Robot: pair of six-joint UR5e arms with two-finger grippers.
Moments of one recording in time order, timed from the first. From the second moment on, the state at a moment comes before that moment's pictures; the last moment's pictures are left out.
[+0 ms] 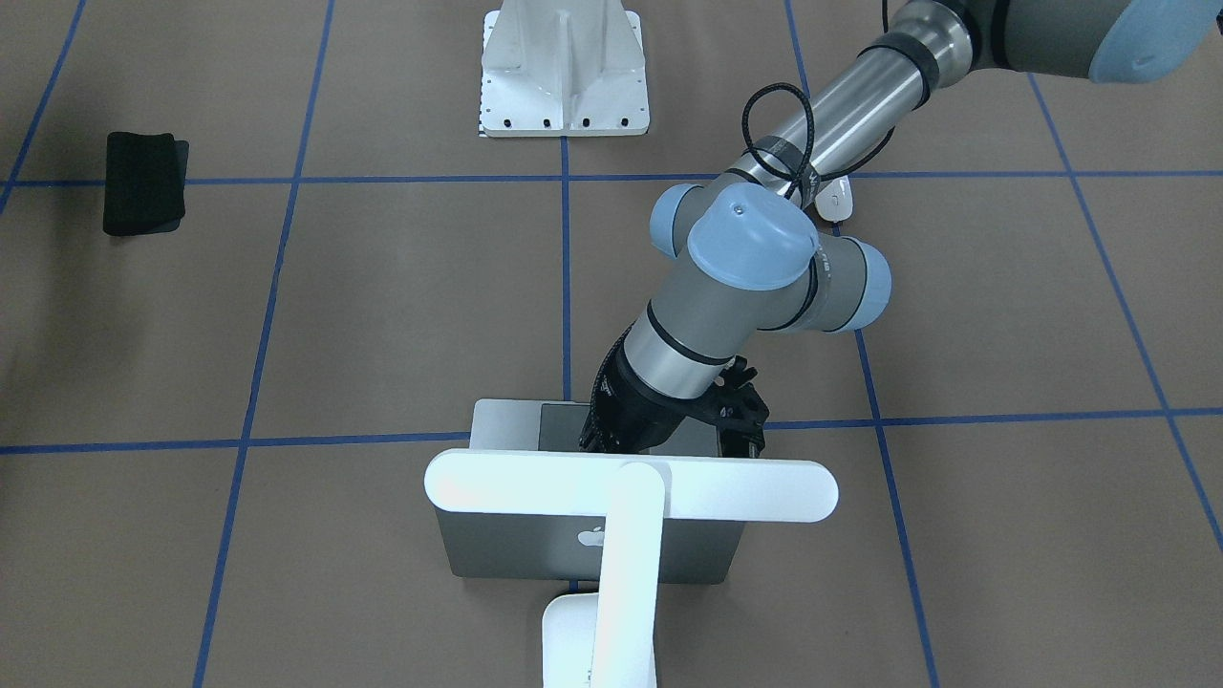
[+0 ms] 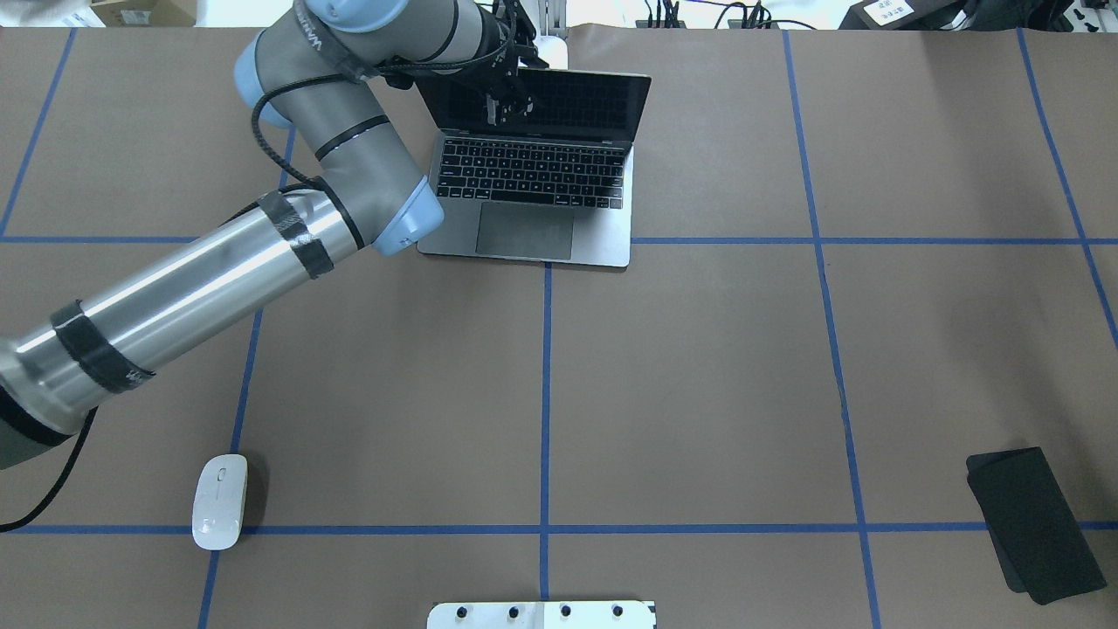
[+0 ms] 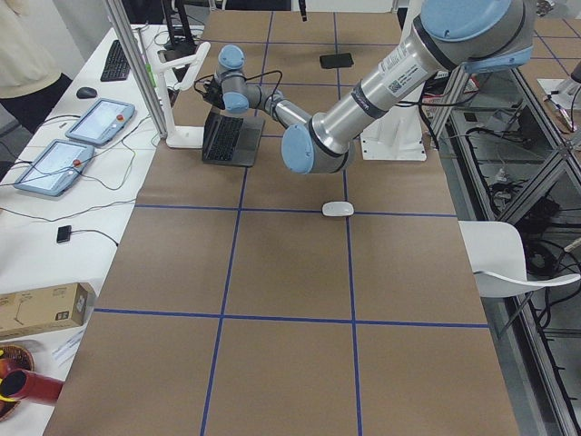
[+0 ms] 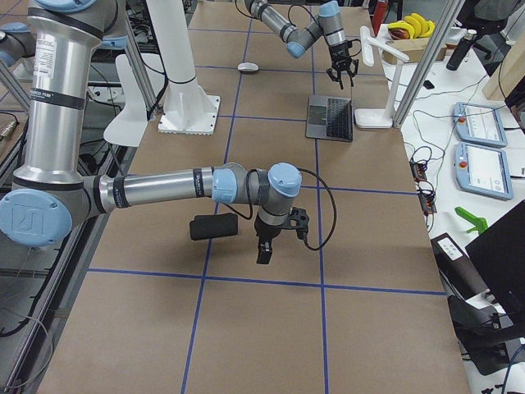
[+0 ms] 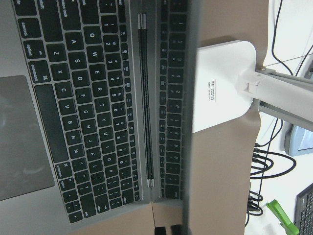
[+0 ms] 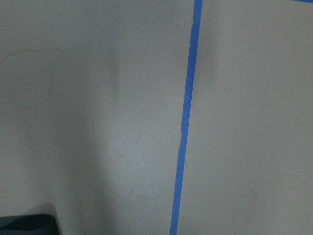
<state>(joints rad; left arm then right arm) -0.82 -2.53 -1.14 -2.38 -1.95 -2.58 1.35 -1.74 1.88 -1.76 2.24 0.07</state>
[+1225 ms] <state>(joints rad) -1.01 -2.08 -1.72 -2.32 -2.25 -2.33 1.35 -1.71 1.80 -1.75 2.38 0.07</state>
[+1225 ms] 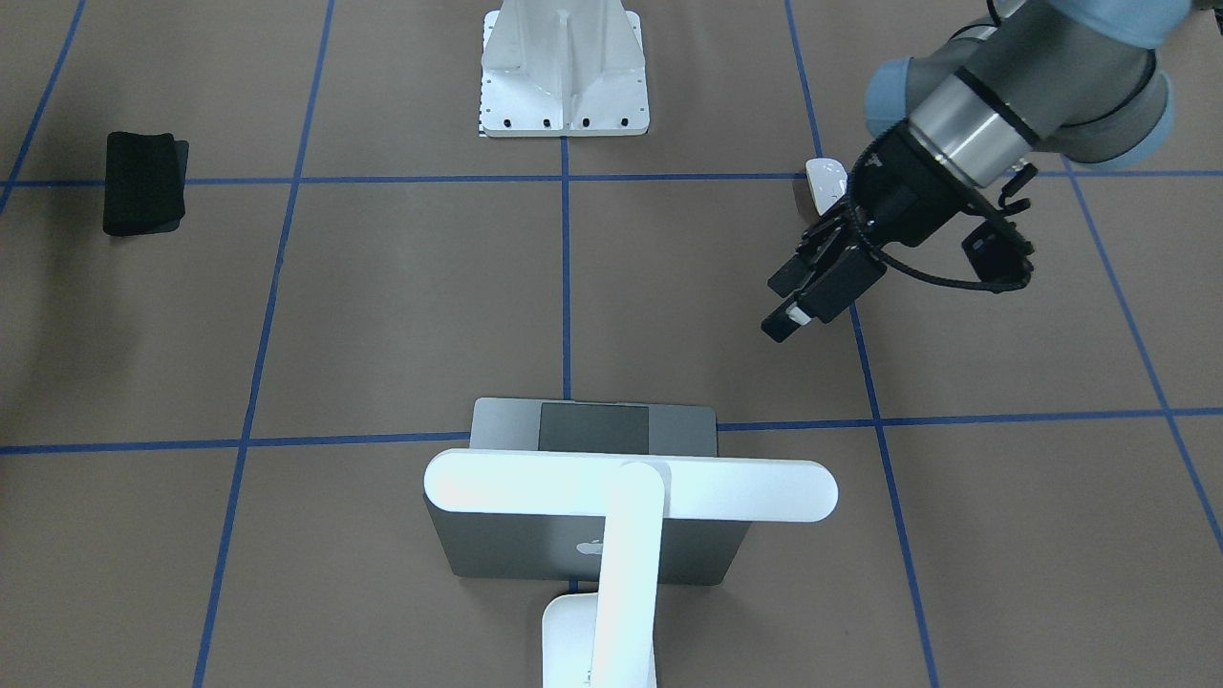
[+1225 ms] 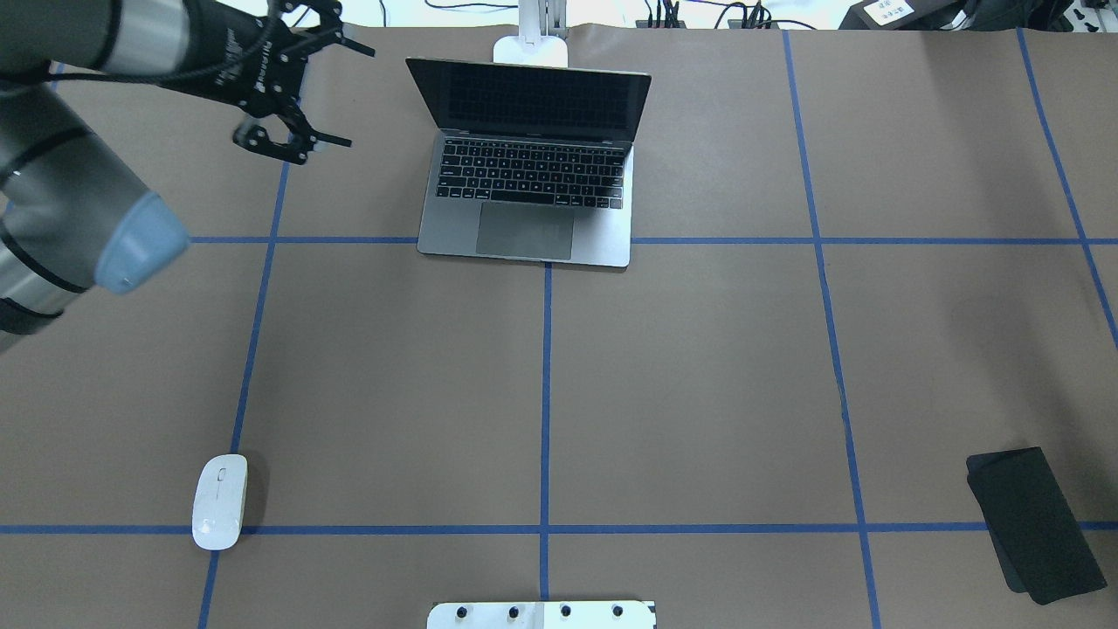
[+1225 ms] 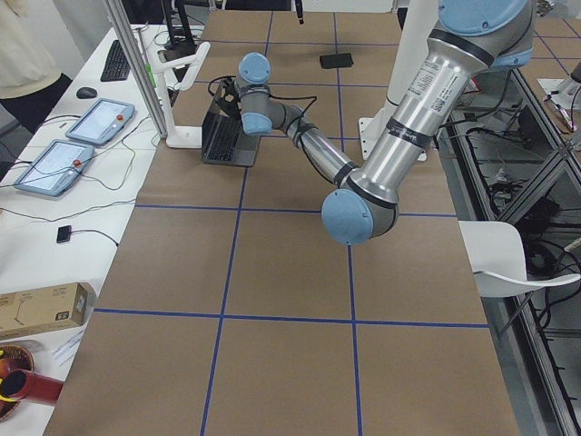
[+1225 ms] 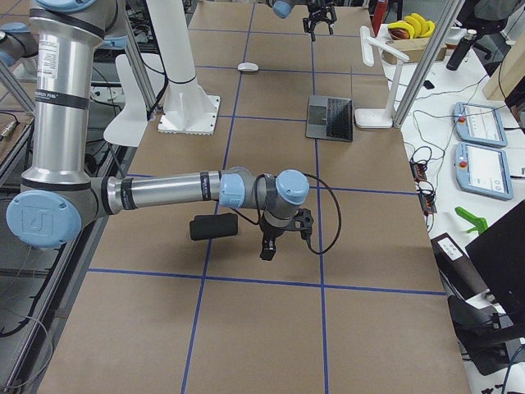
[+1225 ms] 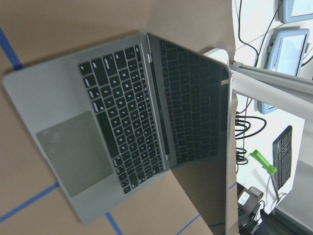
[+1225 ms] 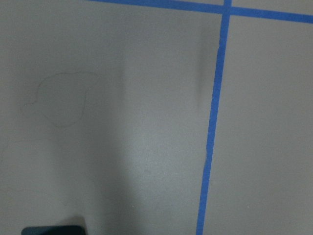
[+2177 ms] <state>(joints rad) -1.16 -1.66 -1.83 -2.28 -2.39 -1.61 1.28 -1.72 1.72 -1.75 2.49 0.06</state>
